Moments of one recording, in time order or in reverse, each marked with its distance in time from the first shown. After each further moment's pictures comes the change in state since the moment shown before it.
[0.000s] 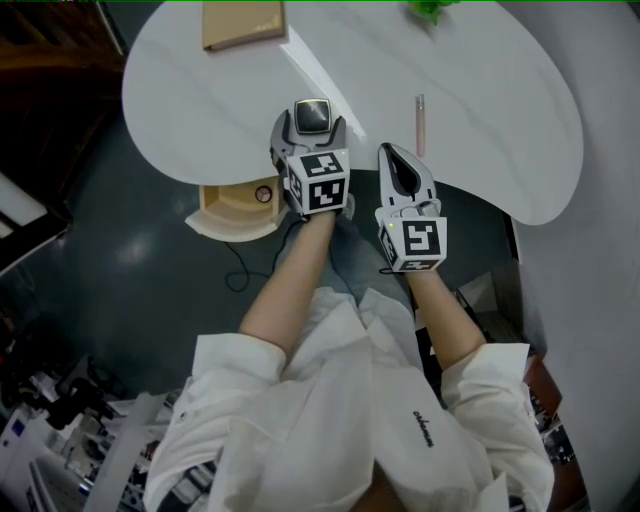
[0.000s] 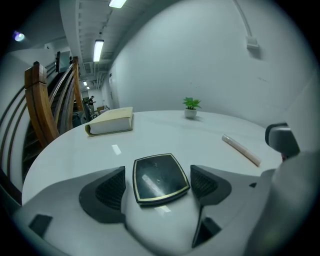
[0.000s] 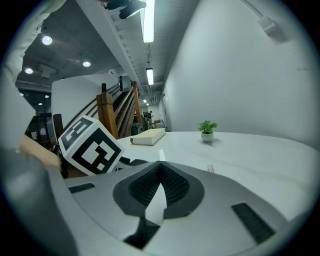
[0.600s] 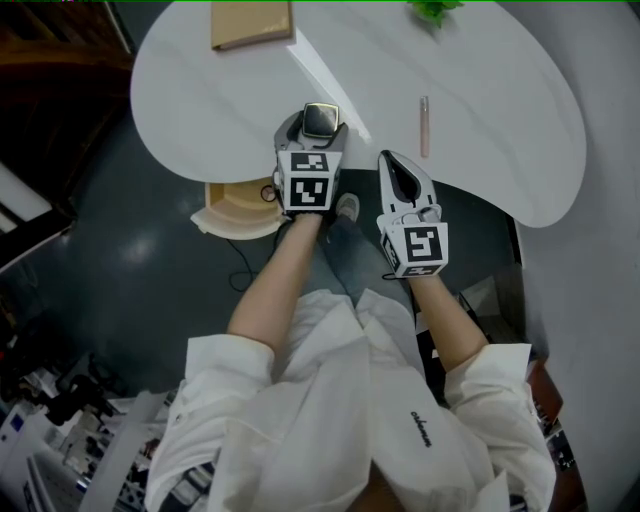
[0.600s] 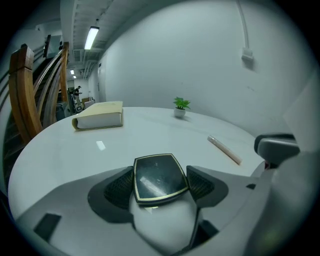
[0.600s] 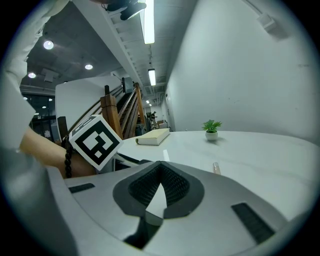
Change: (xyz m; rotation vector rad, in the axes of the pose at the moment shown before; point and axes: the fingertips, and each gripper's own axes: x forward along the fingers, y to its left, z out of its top) left arm -0.015 -0.001 -0.008 -0.006 0.053 -0.191; right arm -0.011 0.023 -0.003 0.010 -0.002 0.048
